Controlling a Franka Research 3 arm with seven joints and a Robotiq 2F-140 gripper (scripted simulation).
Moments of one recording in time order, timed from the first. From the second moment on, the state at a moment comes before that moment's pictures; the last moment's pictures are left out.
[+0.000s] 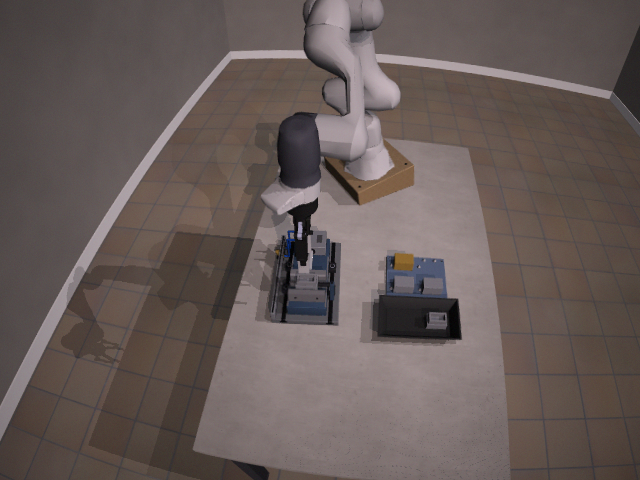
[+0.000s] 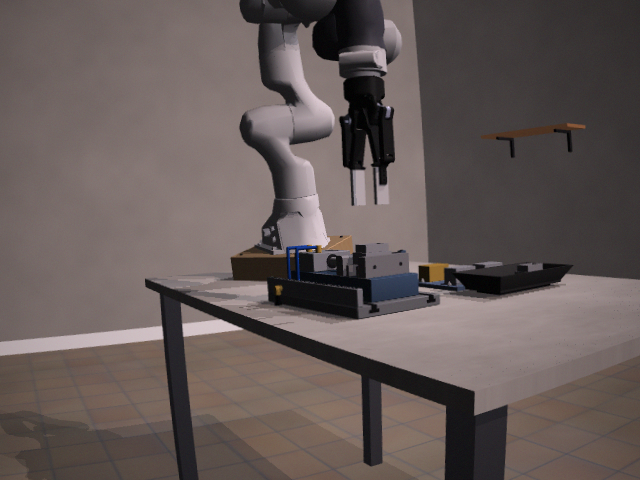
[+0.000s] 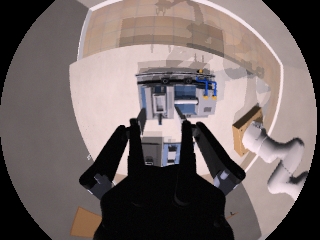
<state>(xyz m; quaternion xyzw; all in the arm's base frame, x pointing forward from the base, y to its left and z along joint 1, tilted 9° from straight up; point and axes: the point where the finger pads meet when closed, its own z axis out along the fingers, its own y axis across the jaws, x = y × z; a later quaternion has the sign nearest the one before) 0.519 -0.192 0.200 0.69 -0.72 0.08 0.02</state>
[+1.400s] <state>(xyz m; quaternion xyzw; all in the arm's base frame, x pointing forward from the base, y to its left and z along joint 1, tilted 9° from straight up) 0.521 -0.194 0.159 0.69 -0.72 0.07 0.02</state>
